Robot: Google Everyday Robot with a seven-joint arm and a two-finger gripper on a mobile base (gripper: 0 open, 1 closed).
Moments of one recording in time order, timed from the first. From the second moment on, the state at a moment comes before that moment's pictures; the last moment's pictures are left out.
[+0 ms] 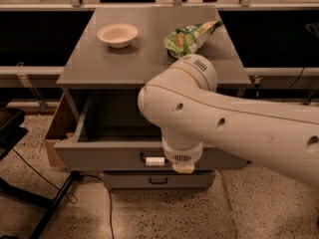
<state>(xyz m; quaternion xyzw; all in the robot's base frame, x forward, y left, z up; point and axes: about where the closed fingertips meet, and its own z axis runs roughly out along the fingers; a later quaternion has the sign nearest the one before) 0.415 -0.068 0.748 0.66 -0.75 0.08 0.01</state>
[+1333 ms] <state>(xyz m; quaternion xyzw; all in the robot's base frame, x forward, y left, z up) 0.589 -0.074 0.713 0.68 -0.72 0.09 -0.06</state>
